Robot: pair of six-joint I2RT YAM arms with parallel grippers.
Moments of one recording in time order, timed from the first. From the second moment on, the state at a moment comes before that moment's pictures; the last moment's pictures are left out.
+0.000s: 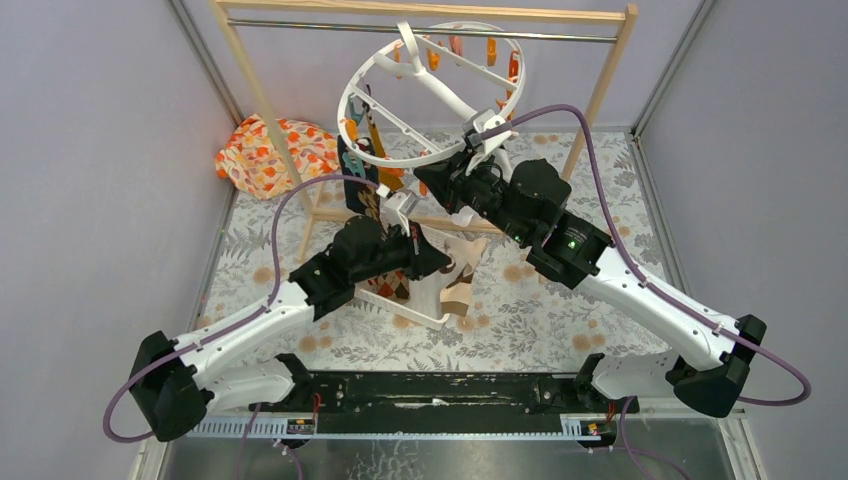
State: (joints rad) left arm -0.80 1.10 0.83 0.05 0.28 -0.61; right arm 0.92 1.25 1.36 -0.05 0.10 0.09
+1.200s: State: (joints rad) left arm -0.73 1.05 0.66 -0.11 0.06 -0.52; right arm 0.92 1.29 1.36 -0.04 0.09 0.09
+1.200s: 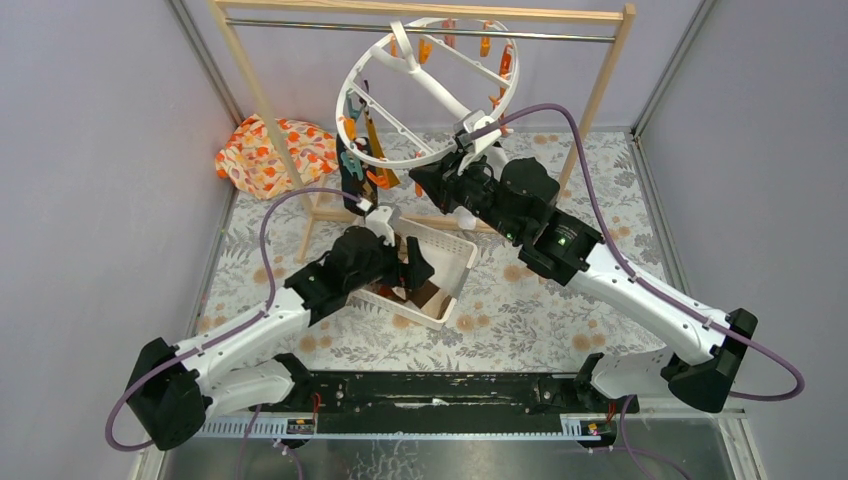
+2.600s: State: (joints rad) left arm -0.99 1.68 0.90 -0.26 -0.41 -0.32; right arm 0.88 1.29 1.34 -0.03 0.06 0.11
